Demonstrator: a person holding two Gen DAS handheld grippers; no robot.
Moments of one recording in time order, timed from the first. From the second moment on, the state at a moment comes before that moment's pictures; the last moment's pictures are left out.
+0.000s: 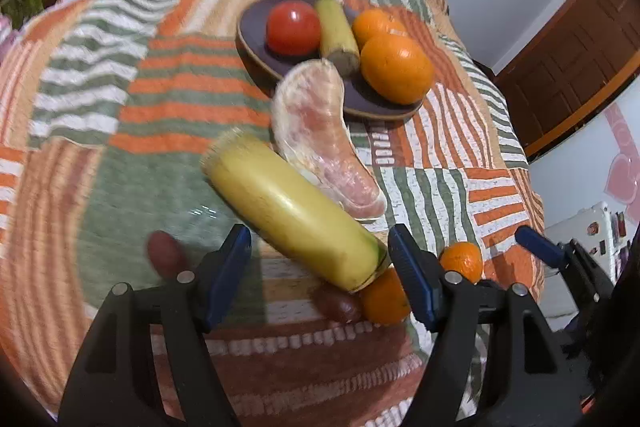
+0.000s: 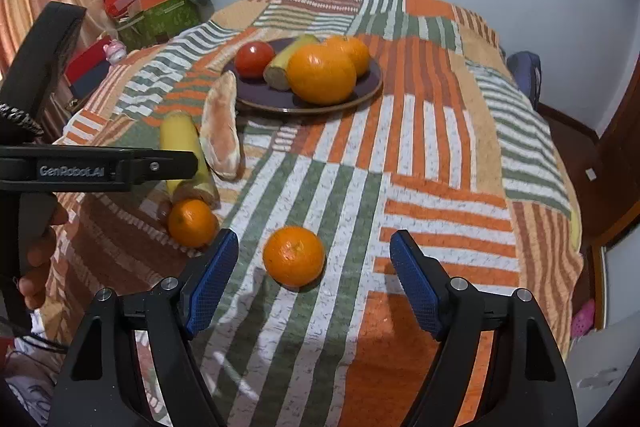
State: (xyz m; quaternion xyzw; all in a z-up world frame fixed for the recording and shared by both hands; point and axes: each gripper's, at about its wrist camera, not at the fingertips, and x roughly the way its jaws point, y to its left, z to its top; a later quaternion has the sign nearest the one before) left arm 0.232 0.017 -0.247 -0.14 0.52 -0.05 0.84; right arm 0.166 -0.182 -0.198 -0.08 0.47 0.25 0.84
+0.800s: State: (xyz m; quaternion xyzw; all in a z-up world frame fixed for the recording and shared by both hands) left arm 0.229 0.040 -0.252 -0.18 0.48 0.01 0.86; right arm 0.168 -0.181 -0.216 -0.05 0.49 0.28 0.82
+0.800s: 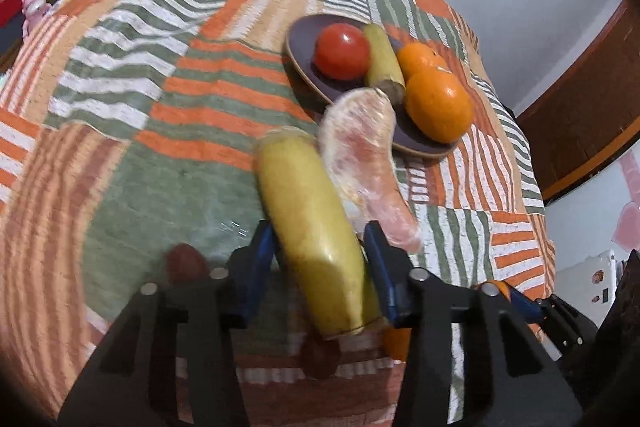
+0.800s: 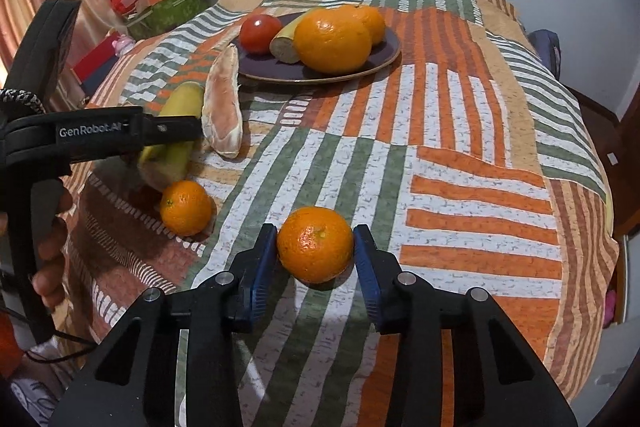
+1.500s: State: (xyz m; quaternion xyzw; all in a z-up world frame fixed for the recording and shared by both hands) left arm 0.268 0.058 -0.251 -0.10 0.54 -0.03 0.83; right arm 0.174 -0.188 -0.210 -0.05 0.49 0.27 0.83
